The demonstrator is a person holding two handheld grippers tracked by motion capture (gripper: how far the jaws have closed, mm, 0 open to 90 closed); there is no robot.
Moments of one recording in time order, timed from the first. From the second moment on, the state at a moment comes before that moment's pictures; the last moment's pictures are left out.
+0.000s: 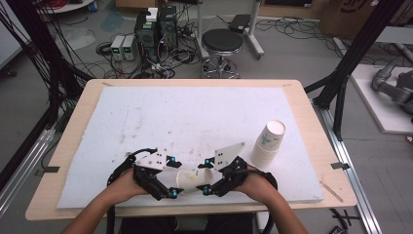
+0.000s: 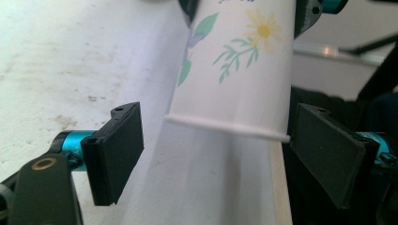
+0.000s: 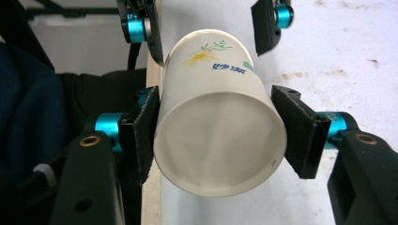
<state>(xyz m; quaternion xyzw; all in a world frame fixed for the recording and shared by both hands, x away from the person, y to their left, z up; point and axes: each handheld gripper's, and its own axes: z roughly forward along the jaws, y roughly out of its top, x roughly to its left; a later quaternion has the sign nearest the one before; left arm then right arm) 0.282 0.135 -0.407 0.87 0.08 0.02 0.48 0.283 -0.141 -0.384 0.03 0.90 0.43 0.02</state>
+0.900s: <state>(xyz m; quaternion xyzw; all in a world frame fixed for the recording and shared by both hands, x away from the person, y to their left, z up) 0.273 0.131 -0.429 0.78 0.08 0.00 0.62 0.270 -0.172 -0.400 0.06 0.85 0.53 0.01</state>
